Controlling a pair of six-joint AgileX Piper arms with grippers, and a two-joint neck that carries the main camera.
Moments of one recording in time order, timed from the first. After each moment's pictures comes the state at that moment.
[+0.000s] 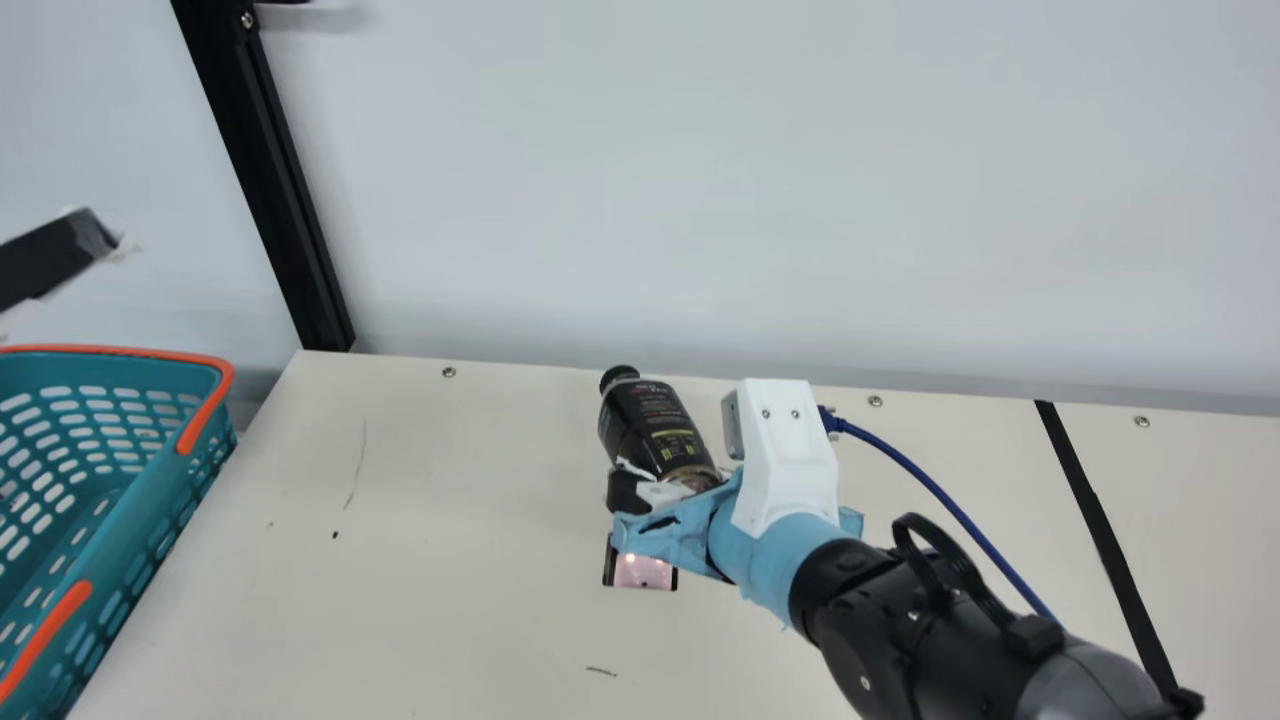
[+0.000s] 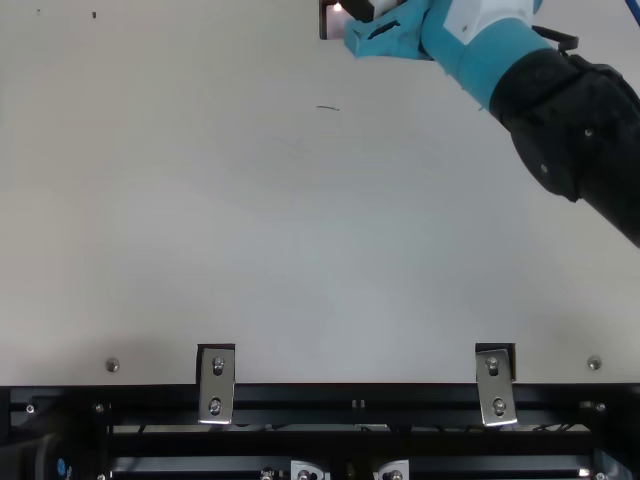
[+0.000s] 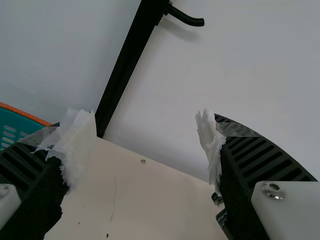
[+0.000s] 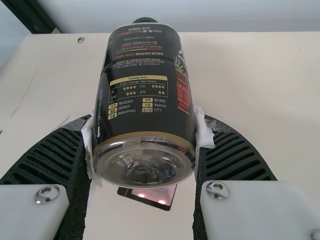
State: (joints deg) left arm 13.7 58.8 -46.5 -67.7 16.3 41.3; right arm 29.8 105.1 -59.7 -1.2 -7.7 20.6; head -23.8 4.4
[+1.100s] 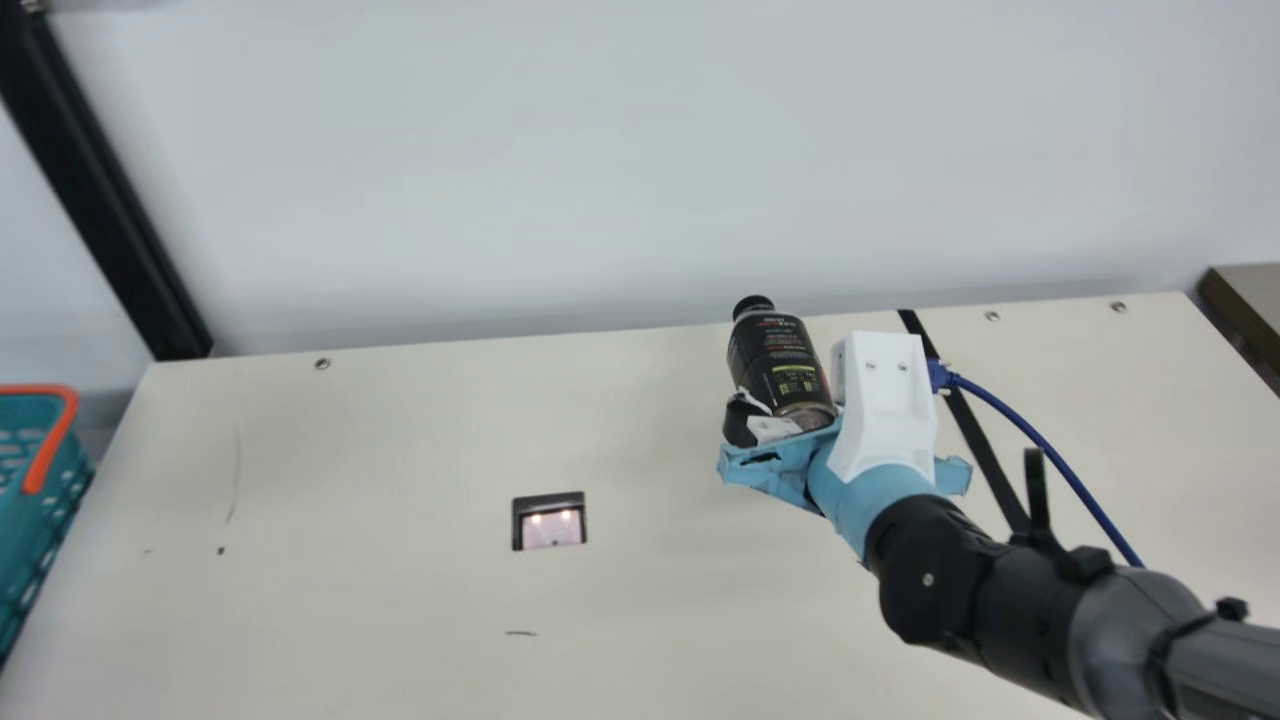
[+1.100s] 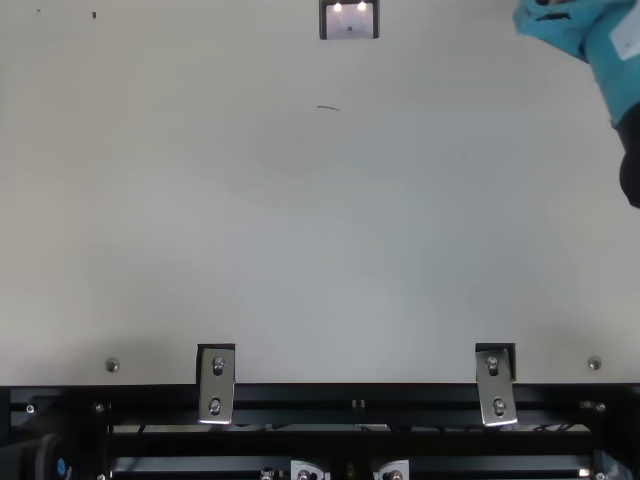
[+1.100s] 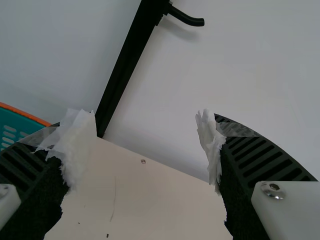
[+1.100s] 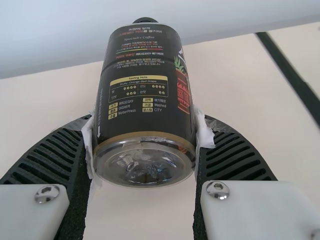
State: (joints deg) left arm 13.7 58.8 -46.5 -67.7 16.3 41.3; right arm 16.9 97.6 -42.9 41.4 -24.4 -20.5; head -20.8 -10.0
